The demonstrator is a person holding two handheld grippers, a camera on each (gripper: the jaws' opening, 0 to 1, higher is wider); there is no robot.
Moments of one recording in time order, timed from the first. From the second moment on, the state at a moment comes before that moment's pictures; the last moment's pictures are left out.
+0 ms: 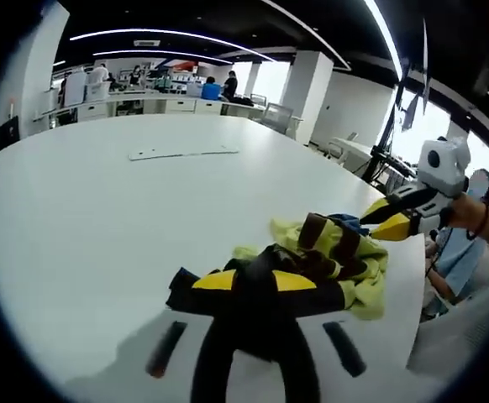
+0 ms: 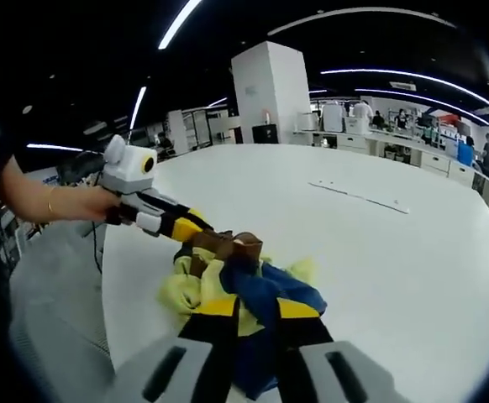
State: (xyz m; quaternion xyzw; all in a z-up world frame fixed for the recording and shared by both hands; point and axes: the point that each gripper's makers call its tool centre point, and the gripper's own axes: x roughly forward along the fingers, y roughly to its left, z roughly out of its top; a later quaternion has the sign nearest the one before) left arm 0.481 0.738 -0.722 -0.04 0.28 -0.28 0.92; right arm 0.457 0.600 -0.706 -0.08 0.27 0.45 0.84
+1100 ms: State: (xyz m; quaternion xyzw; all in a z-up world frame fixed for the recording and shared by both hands) left arm 0.484 0.753 -0.703 -0.01 0.27 -0.25 0.93; right arm 0.465 0.593 -0.692 -0.06 0.26 0.42 0.87
